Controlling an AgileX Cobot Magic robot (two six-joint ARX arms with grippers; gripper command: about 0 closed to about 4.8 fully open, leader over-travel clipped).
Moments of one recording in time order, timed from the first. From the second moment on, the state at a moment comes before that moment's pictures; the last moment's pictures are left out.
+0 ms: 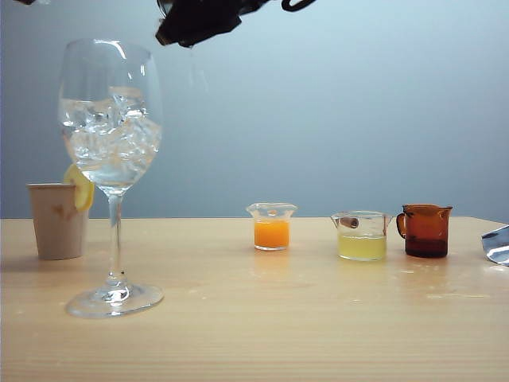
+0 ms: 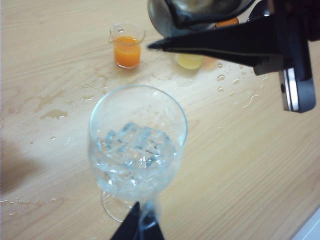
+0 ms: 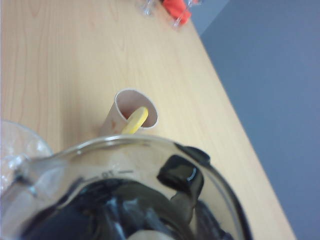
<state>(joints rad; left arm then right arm) -0.60 0.61 0.82 -0.73 0.11 -0.06 0.83 1.46 1.14 0.02 -0.17 -0.72</state>
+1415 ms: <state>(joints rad) -0.60 0.61 0.82 -0.73 0.11 -0.06 0.88 1.46 1.16 0.05 -0.06 -0.97</state>
